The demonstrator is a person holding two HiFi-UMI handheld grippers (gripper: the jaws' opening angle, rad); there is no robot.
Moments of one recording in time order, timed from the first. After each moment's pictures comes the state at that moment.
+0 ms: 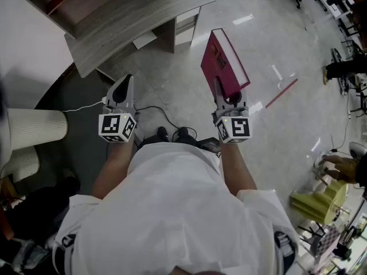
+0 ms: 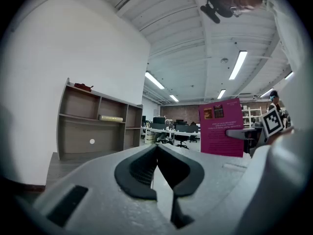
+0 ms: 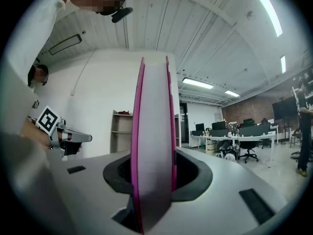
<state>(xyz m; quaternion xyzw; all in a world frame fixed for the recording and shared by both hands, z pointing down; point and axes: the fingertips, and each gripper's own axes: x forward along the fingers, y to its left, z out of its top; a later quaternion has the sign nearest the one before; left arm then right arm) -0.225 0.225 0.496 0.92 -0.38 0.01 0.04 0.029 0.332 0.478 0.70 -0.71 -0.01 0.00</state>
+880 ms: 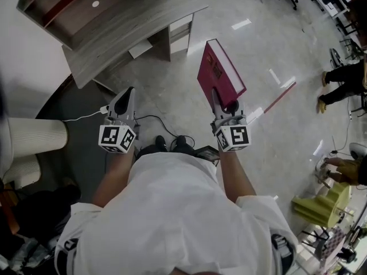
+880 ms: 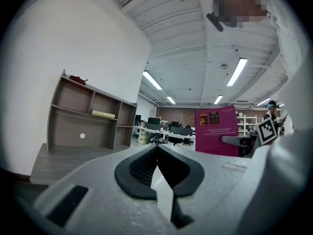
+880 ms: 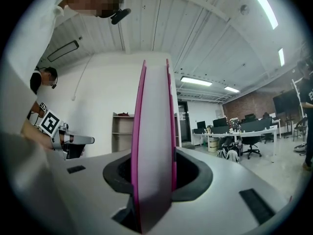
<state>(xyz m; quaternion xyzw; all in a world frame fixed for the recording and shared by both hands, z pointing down) -0.184 0.242 0.502 0.93 -0.36 0.00 0.07 0.065 0.345 0.489 0.69 -0.72 0.01 -0.02</state>
